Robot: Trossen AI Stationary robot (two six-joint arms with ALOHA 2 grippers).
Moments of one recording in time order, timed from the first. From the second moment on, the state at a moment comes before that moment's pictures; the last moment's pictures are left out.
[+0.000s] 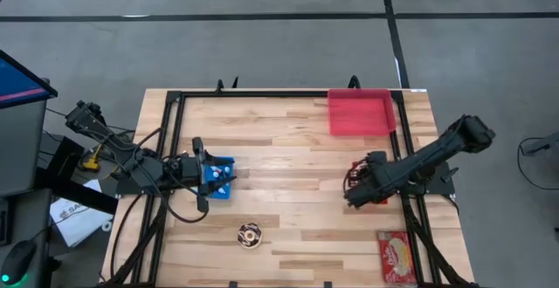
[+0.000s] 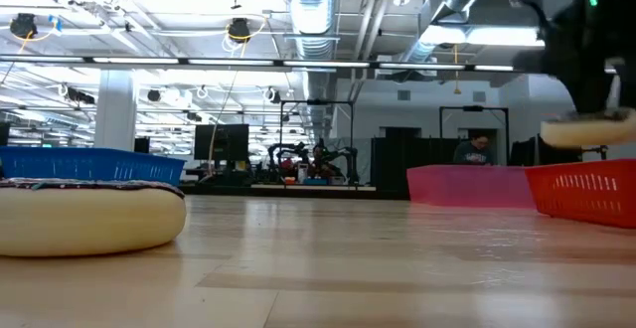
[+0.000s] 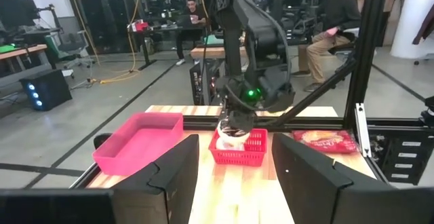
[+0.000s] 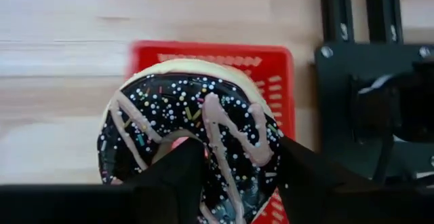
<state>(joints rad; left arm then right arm) -0.63 0.95 0.86 0.02 -0.84 0.00 0.45 1.43 0.95 -1.41 0.30 2.07</state>
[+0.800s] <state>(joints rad) -0.63 0.95 0.86 0.02 -0.85 0.00 0.47 1.41 0.86 -1.31 0.24 2.09</state>
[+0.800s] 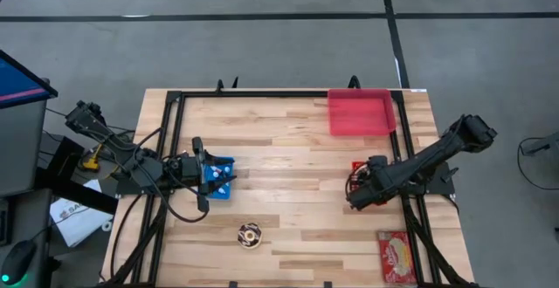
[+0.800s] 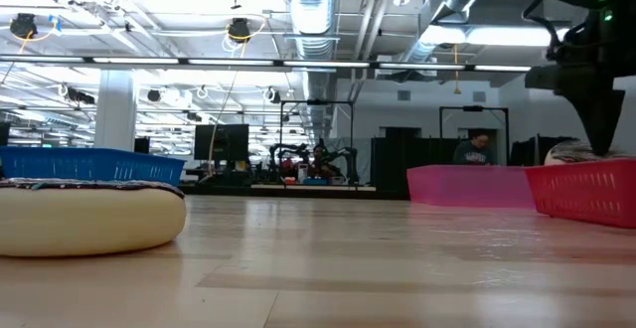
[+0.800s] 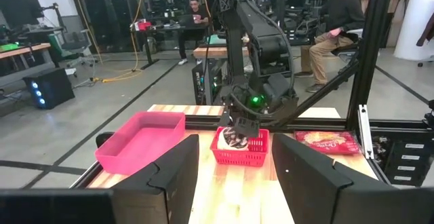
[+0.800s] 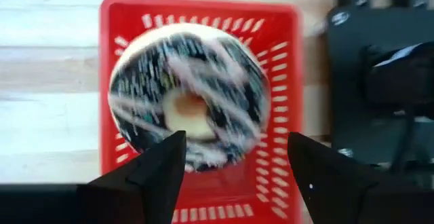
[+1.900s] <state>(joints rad) -0.84 0.92 0.86 -0.24 -0.97 -0.23 0.49 2.07 1.80 -0.86 0.35 1.56</state>
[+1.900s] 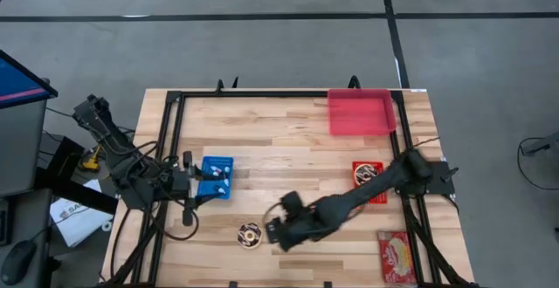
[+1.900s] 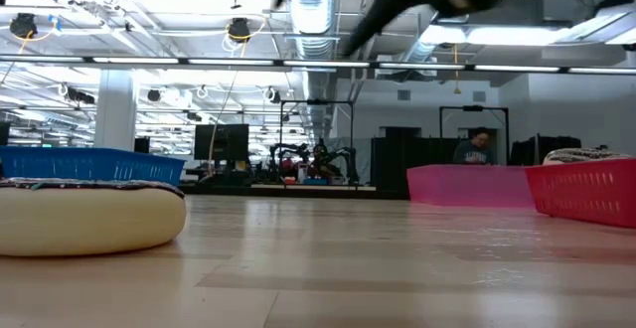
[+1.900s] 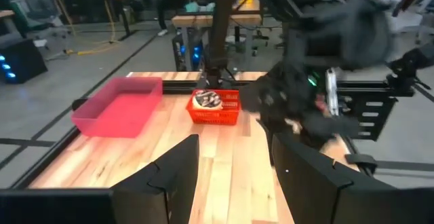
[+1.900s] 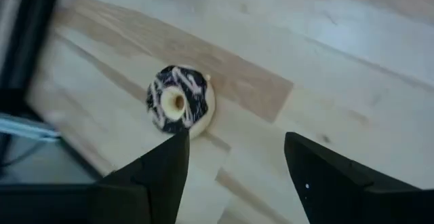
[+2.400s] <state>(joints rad) -0.84 0.98 0.87 -0.55 -0.73 -0.48 0.48 2.34 2.32 -1.35 0.34 1.51</state>
